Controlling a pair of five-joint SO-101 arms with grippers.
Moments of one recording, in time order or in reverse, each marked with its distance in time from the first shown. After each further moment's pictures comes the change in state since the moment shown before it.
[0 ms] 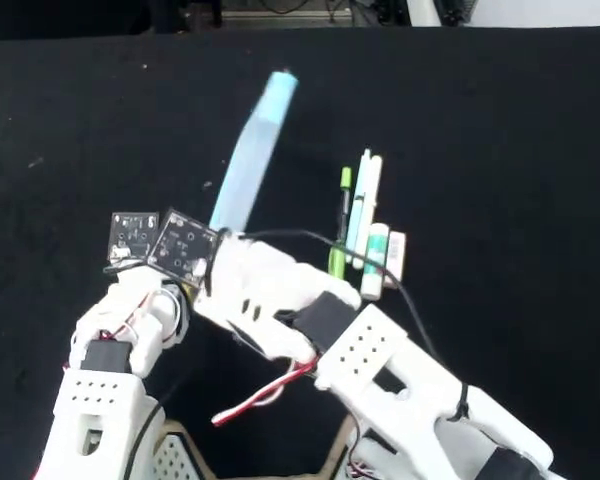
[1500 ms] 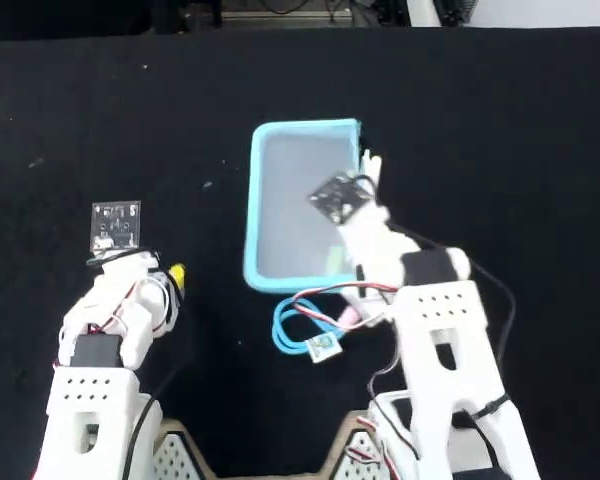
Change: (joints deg) left arm -3.8 0.0 -5.7 2.4 0.0; right arm 42.6 0.1 5.7 32.9 8.7
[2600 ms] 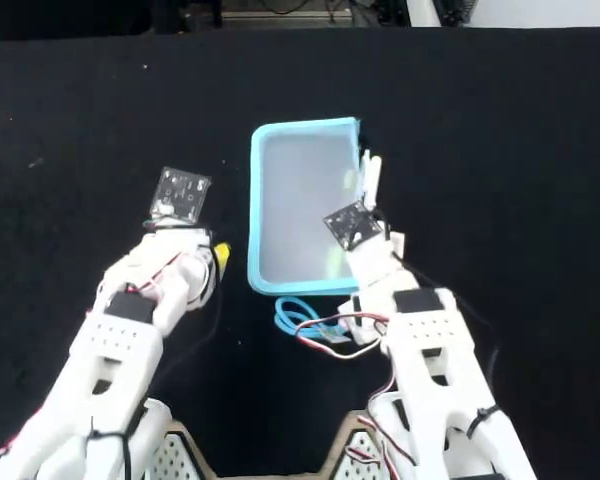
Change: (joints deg) left arm 12.5 26.5 -12.9 -13.5 -6.0; right arm -0.6 -1.2 18.7 -20.5 -8.3
